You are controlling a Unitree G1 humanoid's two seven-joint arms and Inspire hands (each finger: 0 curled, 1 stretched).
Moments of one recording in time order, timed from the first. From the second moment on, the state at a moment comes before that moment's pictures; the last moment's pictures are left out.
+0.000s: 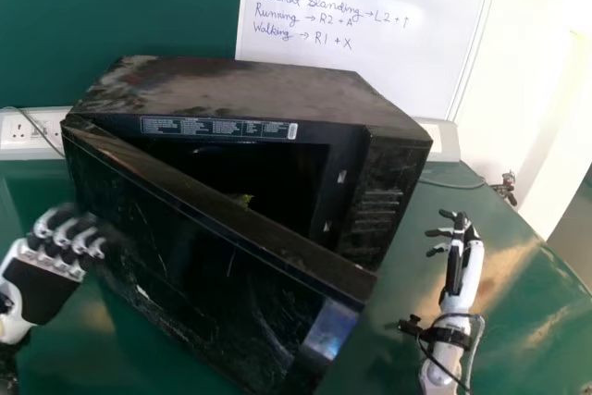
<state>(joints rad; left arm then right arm) -0.15 0.42 0.54 0.34 -0.90 -0.08 -1.61 -0.53 -0.31 -0.19 1.17 -0.09 -1.02 -0.34</state>
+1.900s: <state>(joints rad) -0.12 0.41 0.42 0.35 -0.67 -0.37 -1.29 -0.53 -0.30 -0.20 1.16 -0.09 -1.02 -0.31</state>
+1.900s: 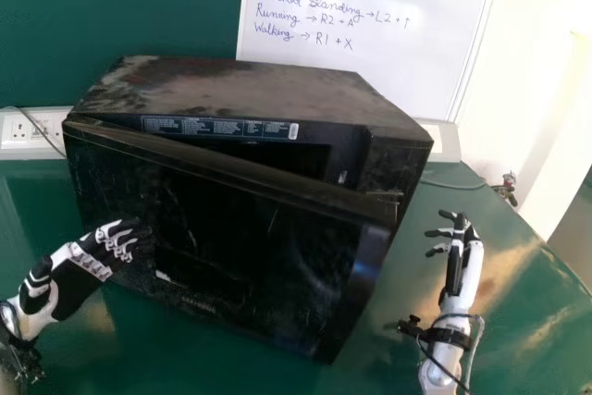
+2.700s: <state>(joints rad) -0.10 0.40 0.40 0.31 -0.65 -0.30 -1.18 -0.53 -0.30 -0.19 1.16 -0.10 -1.02 -0.34</state>
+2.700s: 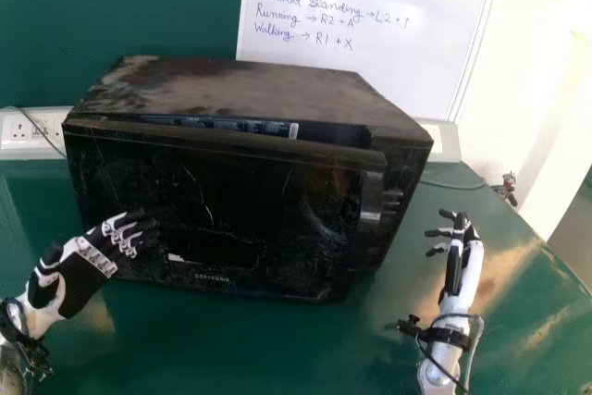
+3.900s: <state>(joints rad) -0.05 0.24 0.26 0.12 -0.50 -0.21 -0.70 -0.52 -0.30 -0.21 1.16 -0.09 -1.03 -0.30</state>
